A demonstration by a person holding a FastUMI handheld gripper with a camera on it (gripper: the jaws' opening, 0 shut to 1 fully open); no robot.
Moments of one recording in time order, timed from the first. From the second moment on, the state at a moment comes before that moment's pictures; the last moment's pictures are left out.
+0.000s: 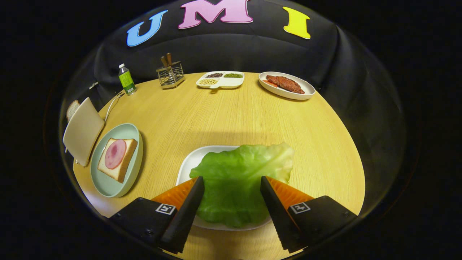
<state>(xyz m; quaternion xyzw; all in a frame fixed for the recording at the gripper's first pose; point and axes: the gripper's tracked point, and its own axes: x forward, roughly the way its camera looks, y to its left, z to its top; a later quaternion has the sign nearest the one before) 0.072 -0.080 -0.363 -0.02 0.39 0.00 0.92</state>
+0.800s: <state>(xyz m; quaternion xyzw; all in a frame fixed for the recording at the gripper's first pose) 0.077 -0.080 -0.361 -0.01 0.42 0.03 0.91</state>
